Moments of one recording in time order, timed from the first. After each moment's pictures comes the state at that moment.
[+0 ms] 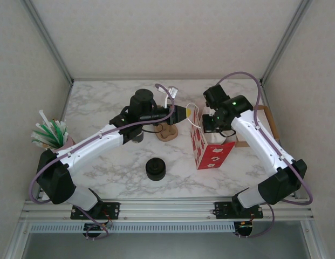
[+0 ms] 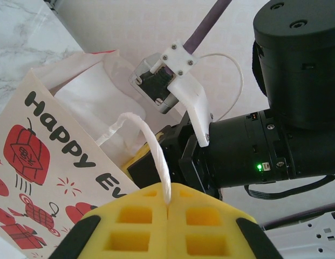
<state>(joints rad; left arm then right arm) -0.71 1.49 1.26 0.02 0.54 -0.70 0.51 1.46 1.53 -1.30 0.10 0.36</state>
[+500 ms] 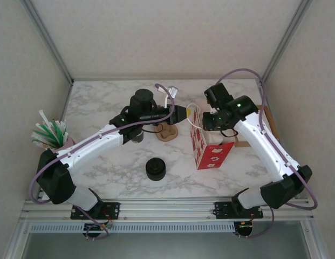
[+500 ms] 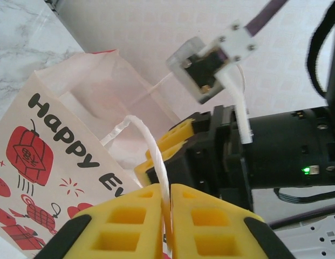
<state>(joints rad) -0.71 1.49 1.26 0.02 0.53 -0.70 0.55 1.41 1.59 -1.32 0.14 0.38</state>
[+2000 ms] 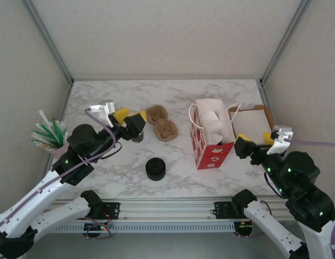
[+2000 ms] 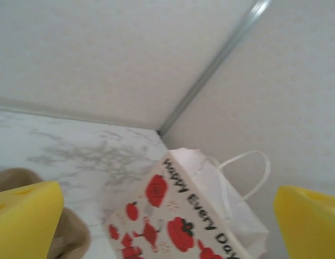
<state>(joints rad) -0.71 0.74 0.88 -0.11 -0.12 -0.60 0.55 0.43 1.18 -0.96 0.28 0.30</state>
